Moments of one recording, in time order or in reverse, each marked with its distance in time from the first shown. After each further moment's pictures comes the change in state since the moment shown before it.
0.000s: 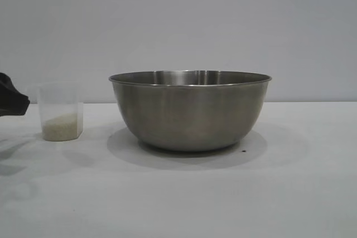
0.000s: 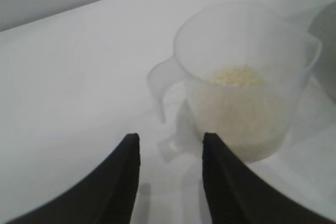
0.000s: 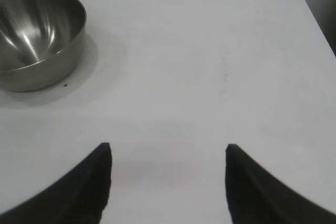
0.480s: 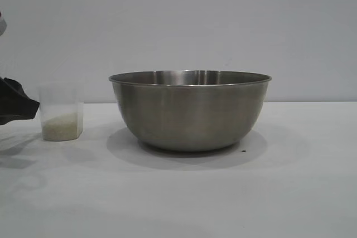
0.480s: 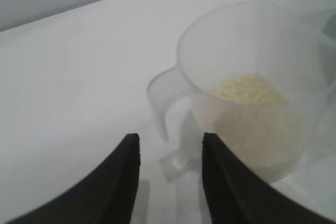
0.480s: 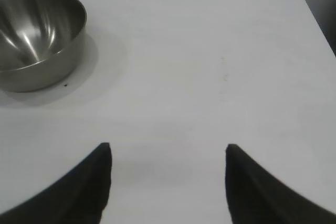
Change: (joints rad) left arm 0.000 0.038 -0.065 -0.028 0.000 -0.002; right arm 0.000 0.000 0.000 0.000 0.000 0.000
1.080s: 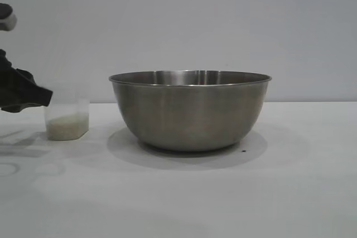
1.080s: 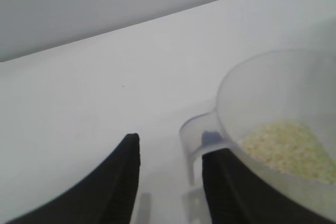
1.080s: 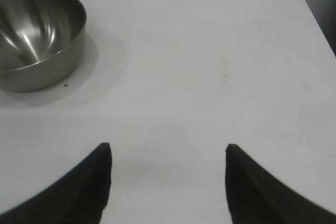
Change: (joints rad) left arm 0.000 0.046 -0.105 -0.025 0.000 0.004; right arm 0.000 0.000 0.000 0.000 0.000 0.000
